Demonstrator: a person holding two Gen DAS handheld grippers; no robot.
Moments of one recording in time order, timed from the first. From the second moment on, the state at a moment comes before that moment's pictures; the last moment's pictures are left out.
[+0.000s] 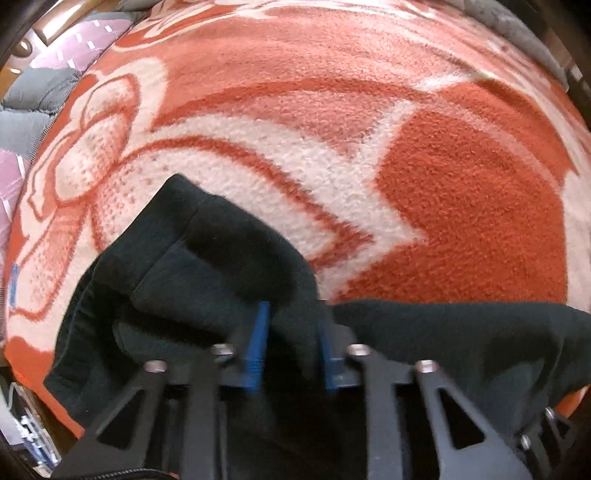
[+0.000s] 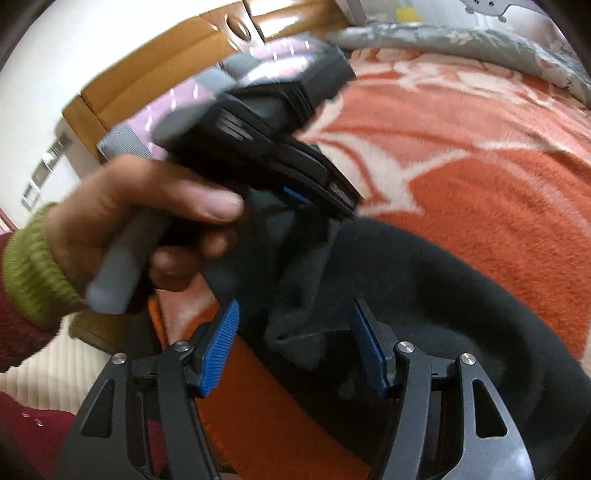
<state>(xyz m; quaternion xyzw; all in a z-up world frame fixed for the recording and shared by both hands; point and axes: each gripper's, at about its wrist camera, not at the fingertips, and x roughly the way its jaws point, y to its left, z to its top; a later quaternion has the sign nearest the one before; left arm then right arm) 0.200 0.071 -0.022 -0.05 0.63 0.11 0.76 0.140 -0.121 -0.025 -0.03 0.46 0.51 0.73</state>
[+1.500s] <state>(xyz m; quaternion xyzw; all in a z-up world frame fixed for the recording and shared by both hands) -0.040 0.205 -0.030 -0.40 0.40 0.10 0.82 0.091 -0.090 -0.016 -0.18 0.40 0.51 0.74</state>
